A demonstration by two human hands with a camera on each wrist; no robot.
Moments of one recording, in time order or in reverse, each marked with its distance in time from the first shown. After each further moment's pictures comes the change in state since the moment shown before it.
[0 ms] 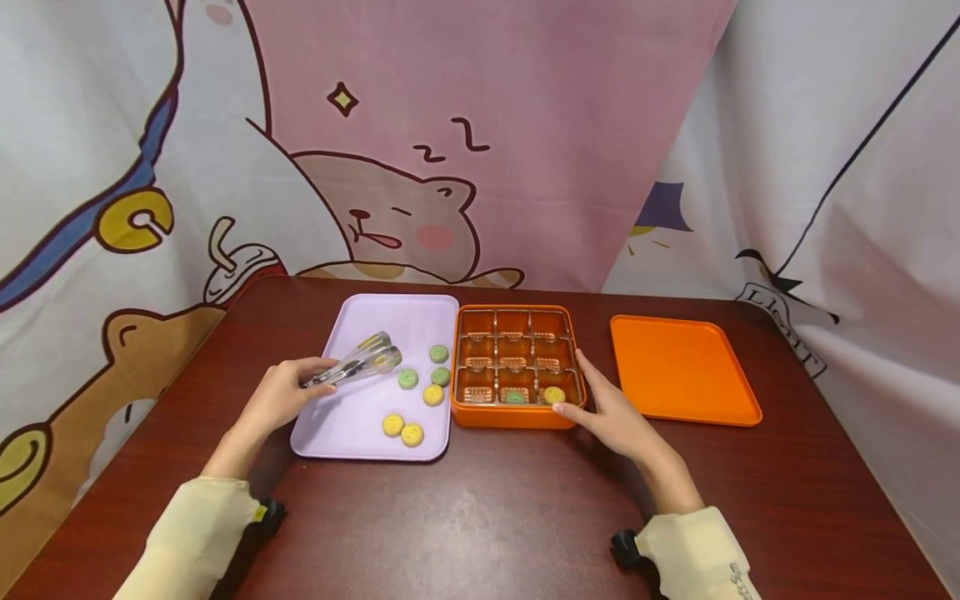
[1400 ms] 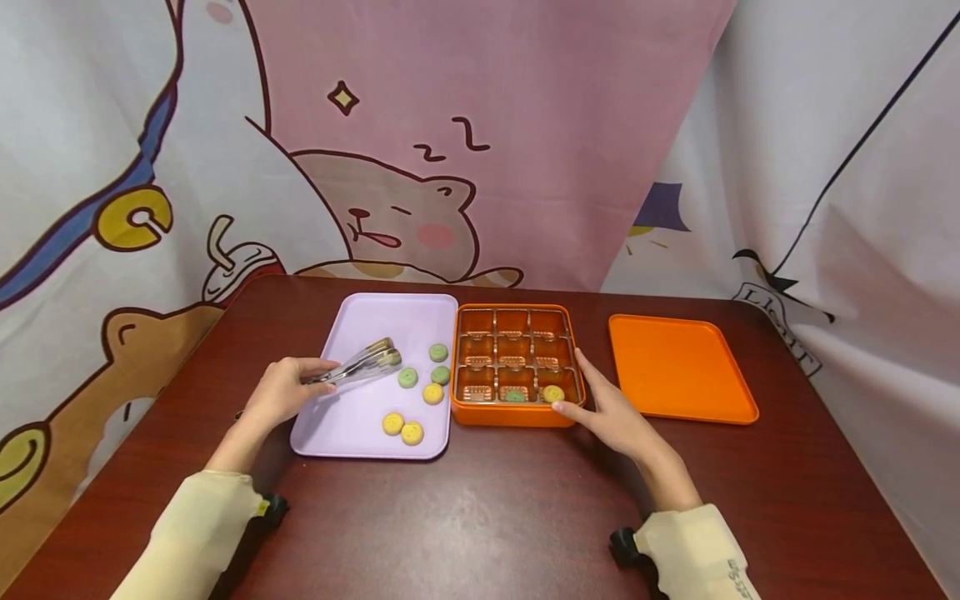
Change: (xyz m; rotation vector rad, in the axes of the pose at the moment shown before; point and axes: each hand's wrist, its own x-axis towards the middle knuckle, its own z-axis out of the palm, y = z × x) left_hand 0.003 0.002 -0.002 0.022 -0.021 -0.048; right_hand 0.000 0.000 0.001 0.018 -0.003 0.003
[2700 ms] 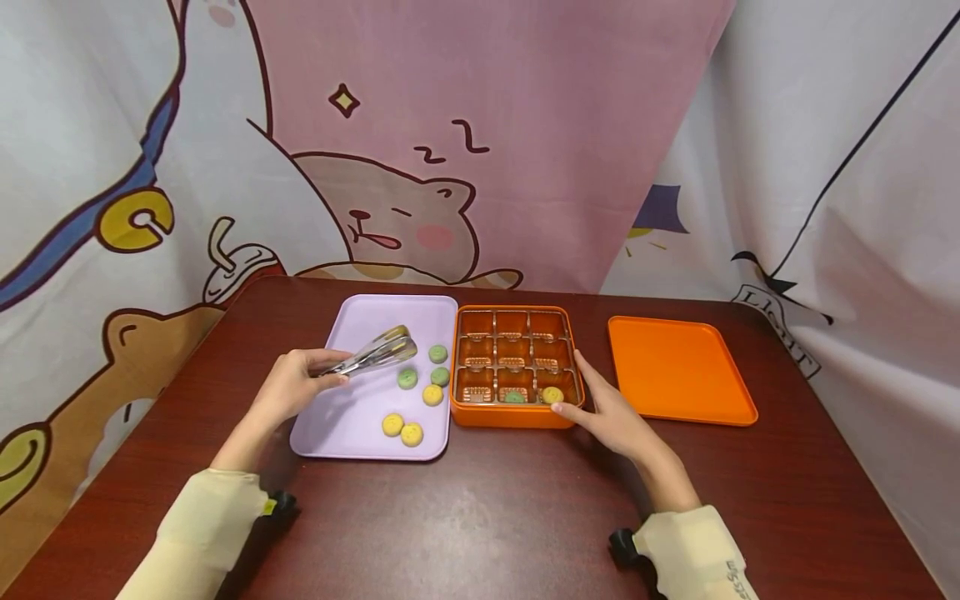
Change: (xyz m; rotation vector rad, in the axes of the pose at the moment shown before) left_hand 0.001 0.027 -0.002 -0.105 0.042 0.082; right_hand 0.000 0.000 0.000 -0.003 0.000 0.002
